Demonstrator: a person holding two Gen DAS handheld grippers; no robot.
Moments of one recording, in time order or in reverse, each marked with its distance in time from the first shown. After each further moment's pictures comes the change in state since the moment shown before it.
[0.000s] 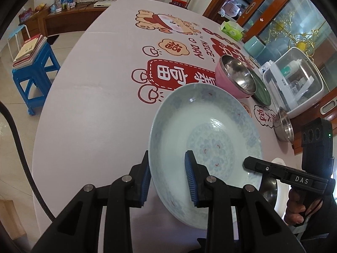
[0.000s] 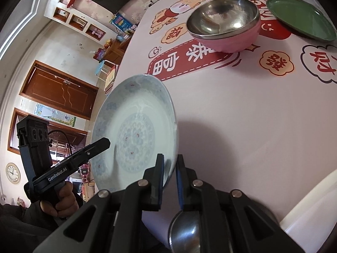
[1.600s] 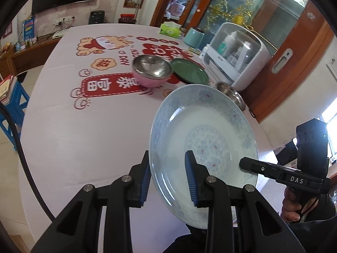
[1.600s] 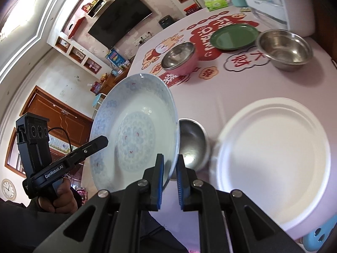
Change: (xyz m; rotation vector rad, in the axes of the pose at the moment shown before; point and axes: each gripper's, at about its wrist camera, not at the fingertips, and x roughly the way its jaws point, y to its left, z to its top) left arm -0.075 -0.132 -0.077 0.276 -0.059 -0.143; right arm -0.149 -0.031 -0.119 0.068 -0.268 -0.054
